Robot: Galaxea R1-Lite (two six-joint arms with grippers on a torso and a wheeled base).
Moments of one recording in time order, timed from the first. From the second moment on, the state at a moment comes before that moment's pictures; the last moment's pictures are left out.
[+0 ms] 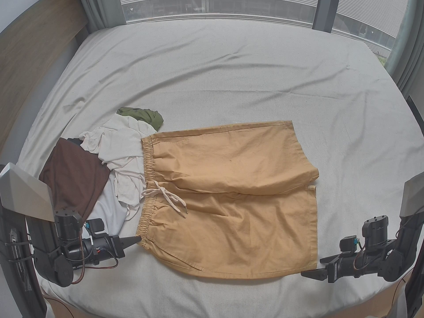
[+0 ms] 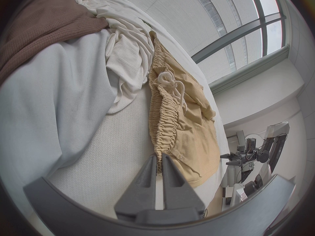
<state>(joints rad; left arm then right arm) -0.04 2.26 -0.18 -1.55 -0.65 -0.36 0.14 2.12 -0.03 -1.21 0.49 0.00</state>
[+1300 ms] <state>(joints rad) -0.04 2.26 -0.16 -1.55 -0.65 -0.34 0.17 2.25 -0.02 -1.39 0.49 0.02</state>
